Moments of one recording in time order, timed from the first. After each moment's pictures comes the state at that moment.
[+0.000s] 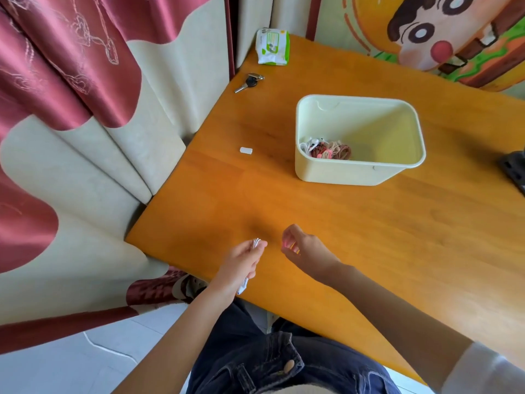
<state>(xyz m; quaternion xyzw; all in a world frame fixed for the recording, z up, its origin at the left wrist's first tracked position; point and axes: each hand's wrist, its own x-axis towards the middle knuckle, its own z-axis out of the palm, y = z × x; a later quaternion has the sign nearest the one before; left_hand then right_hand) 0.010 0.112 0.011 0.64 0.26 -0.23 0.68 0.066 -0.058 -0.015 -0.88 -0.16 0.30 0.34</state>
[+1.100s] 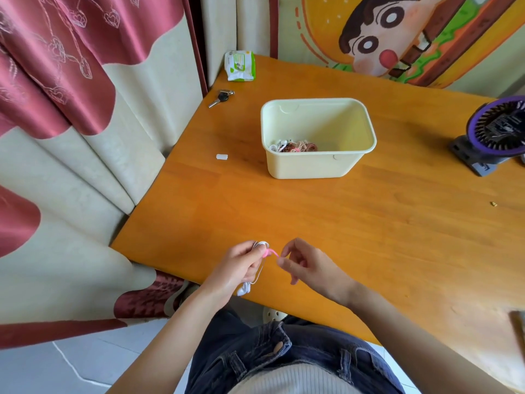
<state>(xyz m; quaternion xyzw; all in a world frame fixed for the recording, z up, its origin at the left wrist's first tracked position) -0.013 0.080 0.043 0.66 0.12 -0.27 0.69 0.000 -0.102 0.041 -0.79 -0.08 0.30 0.53</state>
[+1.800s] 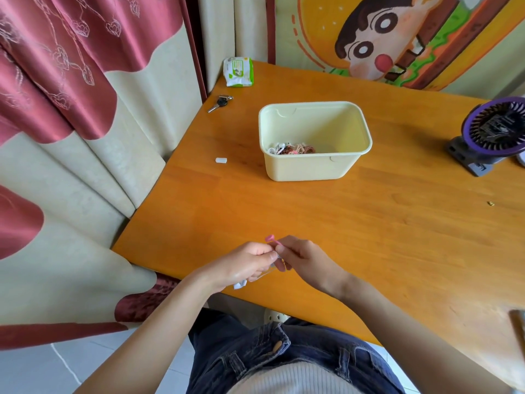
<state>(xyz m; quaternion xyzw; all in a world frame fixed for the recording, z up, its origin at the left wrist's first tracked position) 0.005 0.077 0.072 0.72 -0.03 -0.41 0.55 0.006 -0.093 0.053 -0.82 -0.15 0.25 0.50</state>
